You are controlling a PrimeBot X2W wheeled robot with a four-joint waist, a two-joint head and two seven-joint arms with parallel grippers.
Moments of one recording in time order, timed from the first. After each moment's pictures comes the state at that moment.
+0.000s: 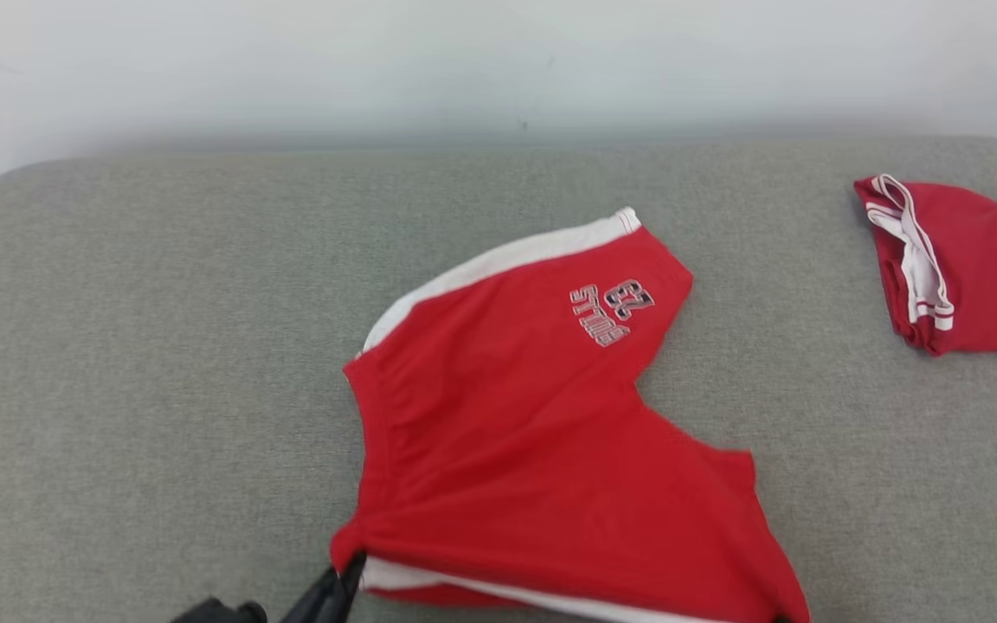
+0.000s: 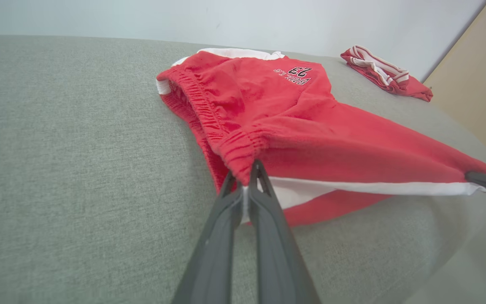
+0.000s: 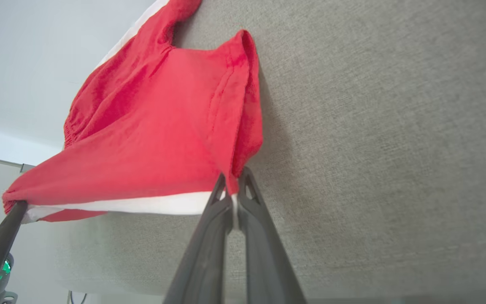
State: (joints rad) left arm -0.13 0.53 -0.69 0.08 -0.72 0.01 -0.26; right arm 0.30 -0.10 0.05 -0.09 0.74 0.13 0.26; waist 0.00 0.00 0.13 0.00
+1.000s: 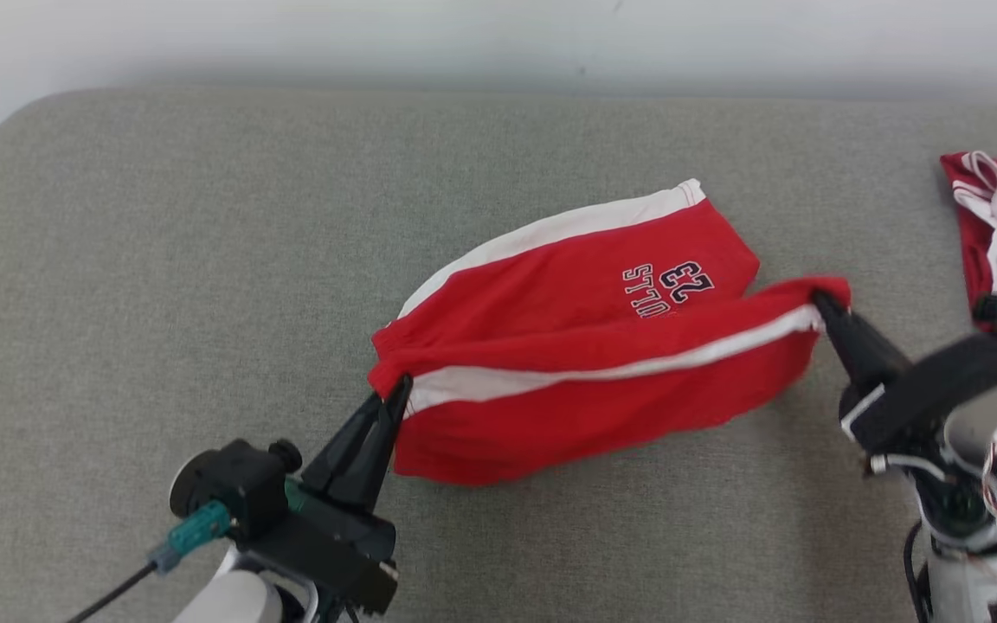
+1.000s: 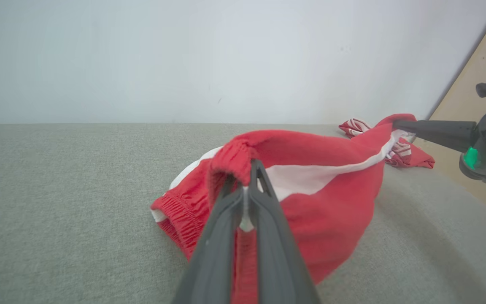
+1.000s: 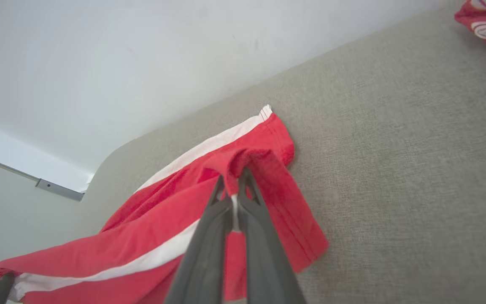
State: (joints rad) left arm -0.37 0.35 -0.60 0.16 -0.63 -0.09 -0.26; right arm -0.35 -0.12 -0.11 0.07 0.67 0.13 0.52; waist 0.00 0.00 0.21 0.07
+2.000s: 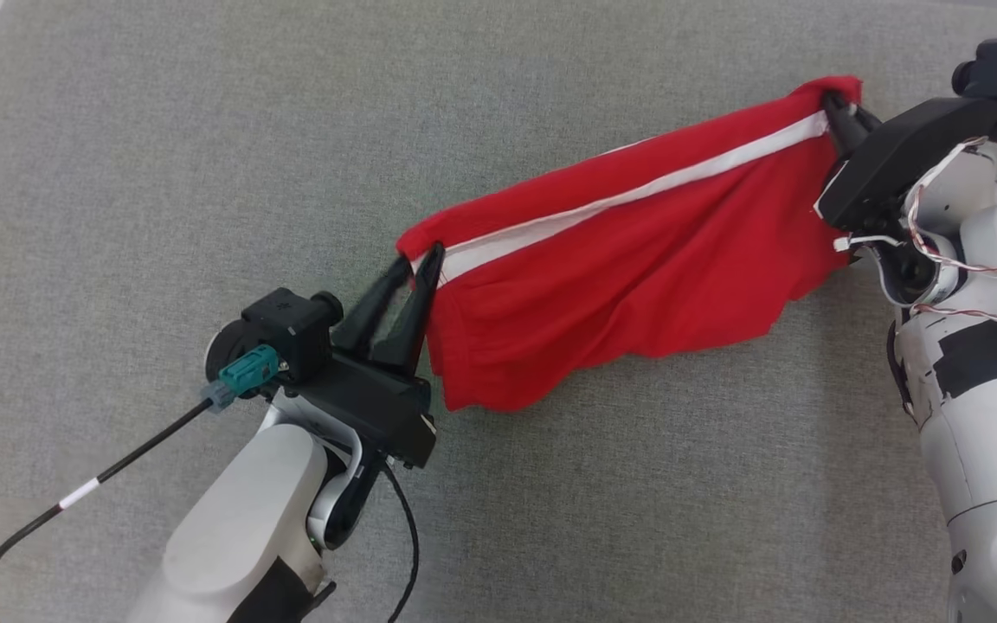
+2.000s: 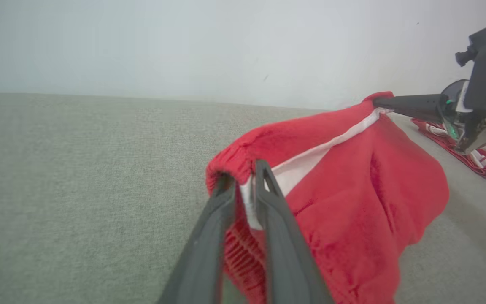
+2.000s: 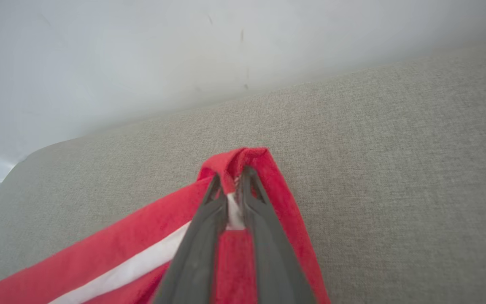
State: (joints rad) left arm -0.68 0.18 -0.58 0.49 -0.62 -0.13 -0.26; right arm -1.01 -0.17 -0.04 0.85 0.43 0.13 0.28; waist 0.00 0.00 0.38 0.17
